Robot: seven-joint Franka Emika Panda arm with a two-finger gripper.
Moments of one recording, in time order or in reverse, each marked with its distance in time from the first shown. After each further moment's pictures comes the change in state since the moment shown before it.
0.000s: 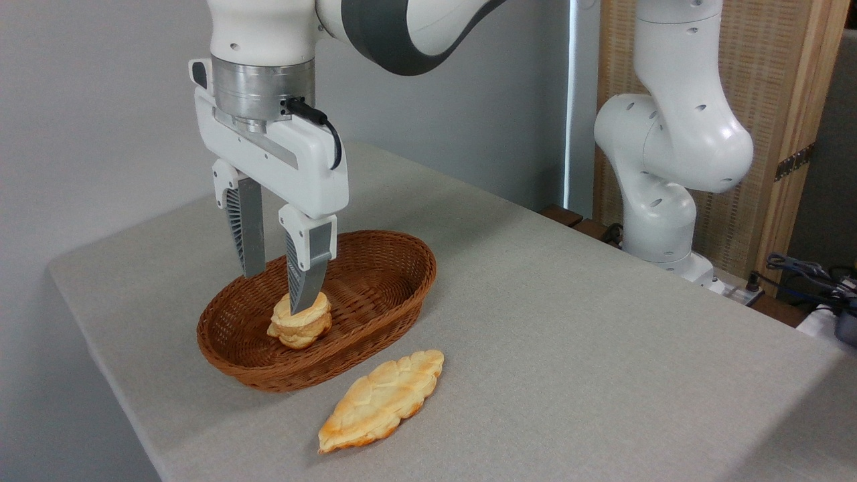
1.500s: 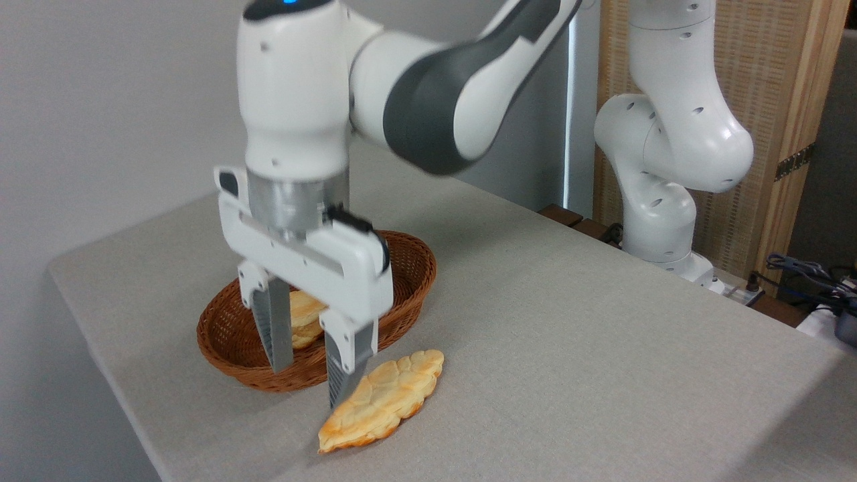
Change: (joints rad) arm 0.004 0.084 0.100 -0.120 0.000 0.178 0.016
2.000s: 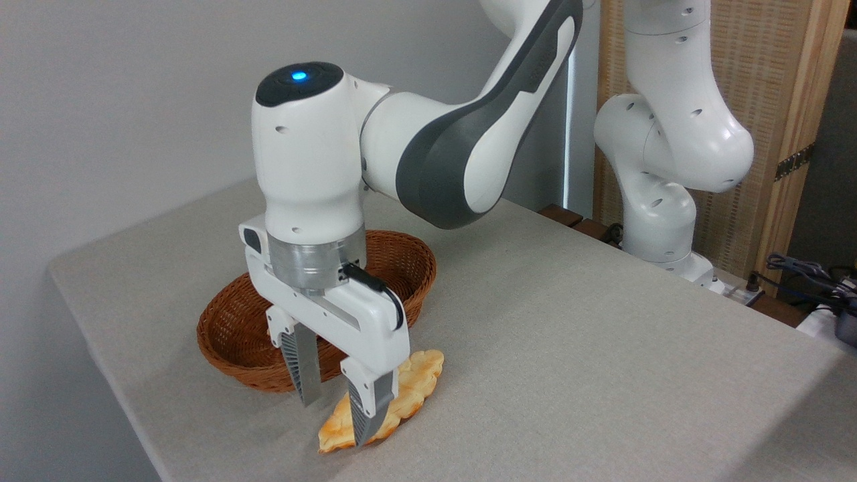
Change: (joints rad) arm 0.015 0.042 0.010 -0.042 0.000 0.026 0.083
